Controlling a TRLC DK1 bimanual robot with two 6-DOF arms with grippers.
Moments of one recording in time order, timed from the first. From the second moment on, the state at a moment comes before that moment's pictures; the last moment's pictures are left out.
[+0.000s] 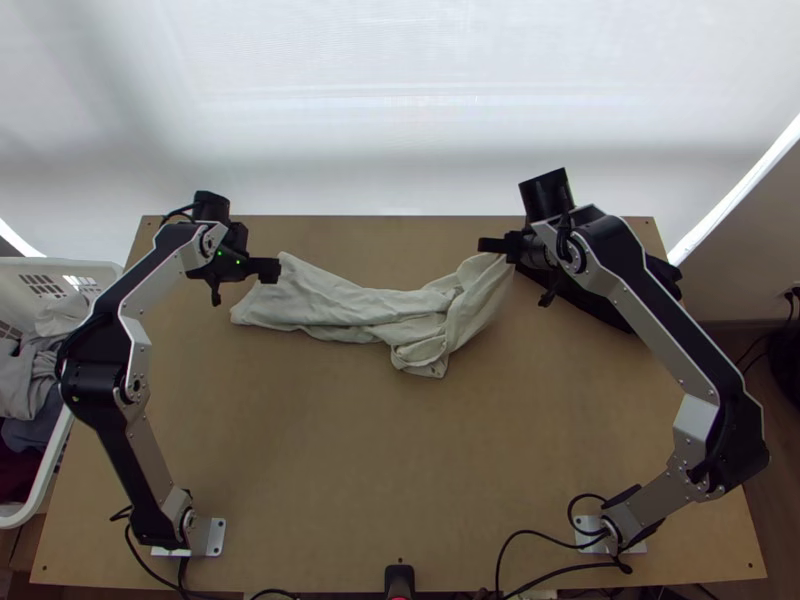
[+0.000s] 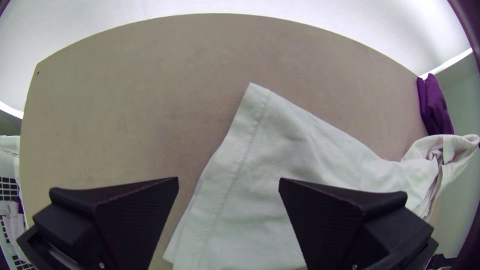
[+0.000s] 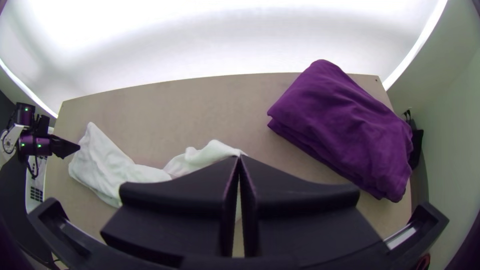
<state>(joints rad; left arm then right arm) -0.03 2.04 1.65 -0.71 0.13 0.01 0.44 1.70 1.71 -0.87 0.22 0.42</state>
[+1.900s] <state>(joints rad) -0.02 2.26 2.19 -1.15 0.11 -0.09 0.39 1.68 1.80 -0.75 0.22 0.36</state>
